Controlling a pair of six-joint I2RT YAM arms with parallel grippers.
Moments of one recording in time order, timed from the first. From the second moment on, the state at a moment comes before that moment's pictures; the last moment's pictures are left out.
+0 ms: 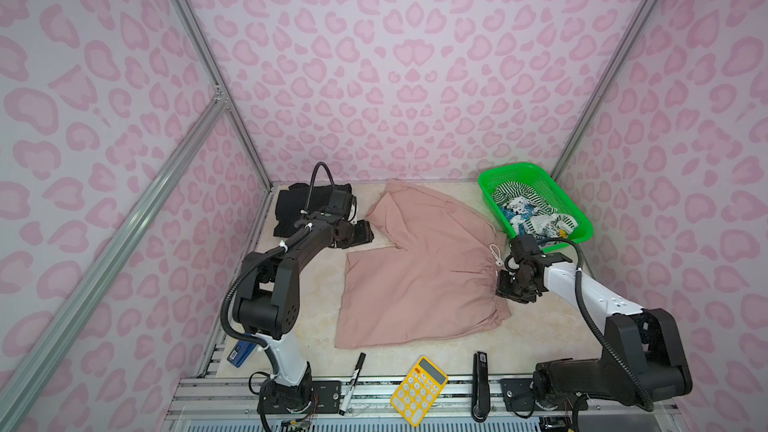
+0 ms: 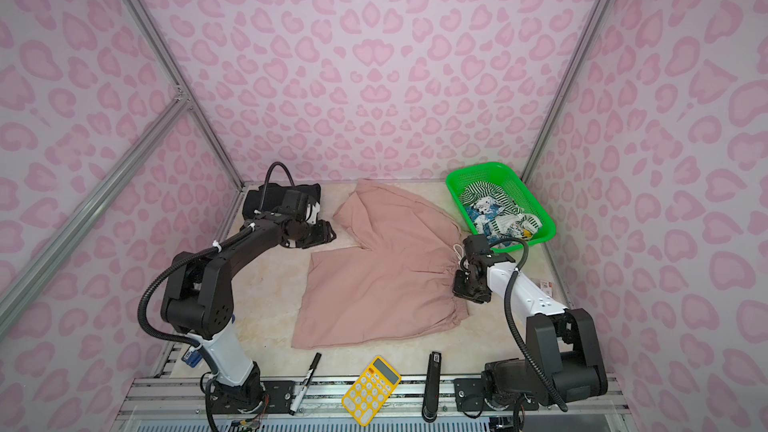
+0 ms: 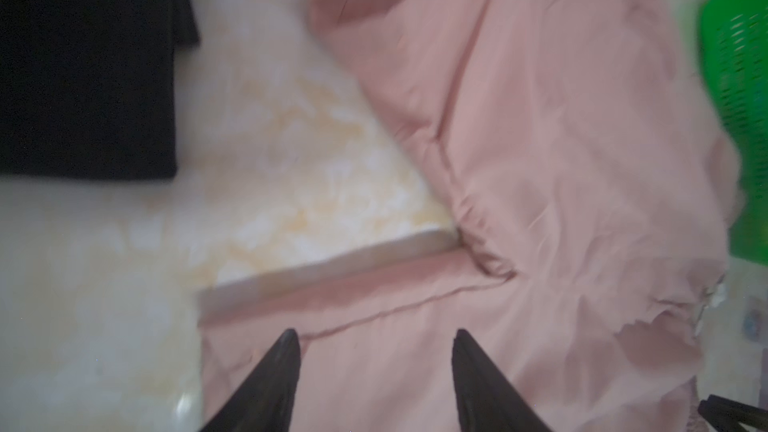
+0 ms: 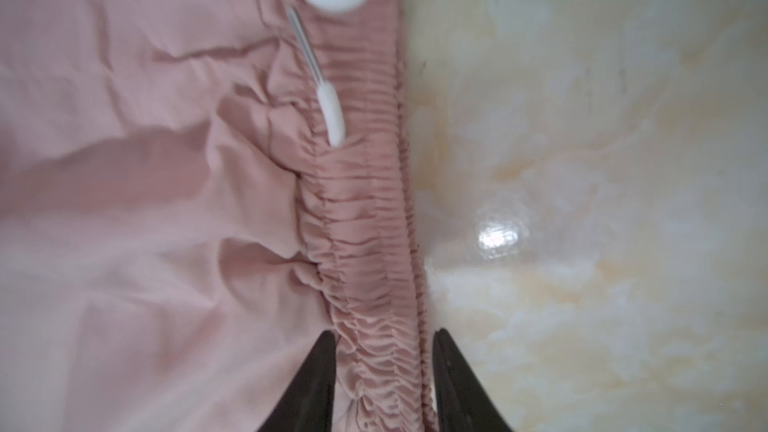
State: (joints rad) left arm -0.26 1.87 1.42 -0.51 0.25 -0.37; right arm 0.14 1.38 0.83 -0.79 -0.06 0.41
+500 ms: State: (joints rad) left arm -0.24 2.29 1.93 -0.57 0.32 -0.24; right arm 0.10 1.63 1.22 -0.77 0.00 0.28
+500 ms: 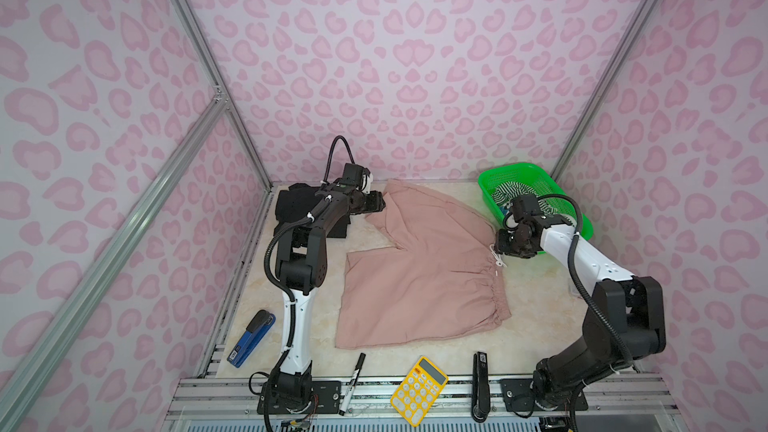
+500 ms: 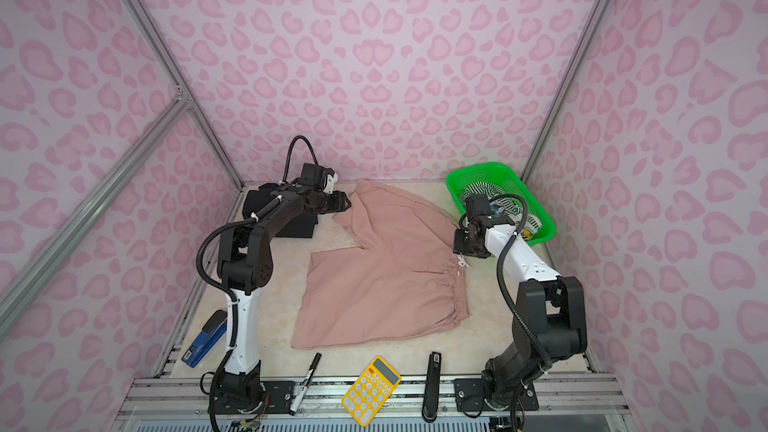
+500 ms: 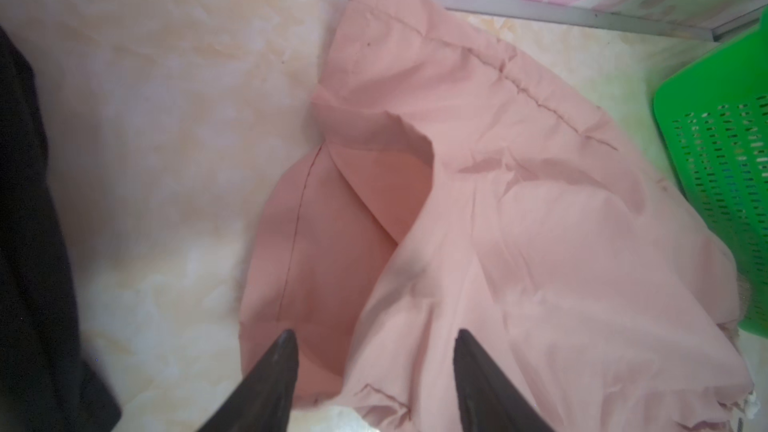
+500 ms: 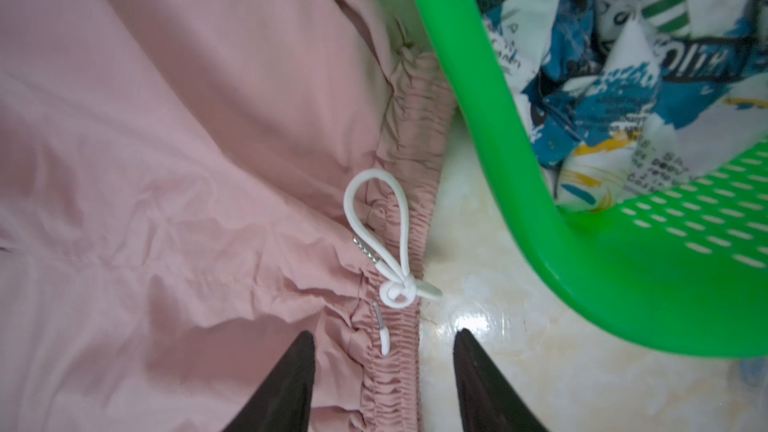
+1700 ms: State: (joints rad) left arm -0.09 1.99 1.54 -0.72 0.24 -0.20; right arm 0.21 1.97 1.48 -0.81 0.19 0.26
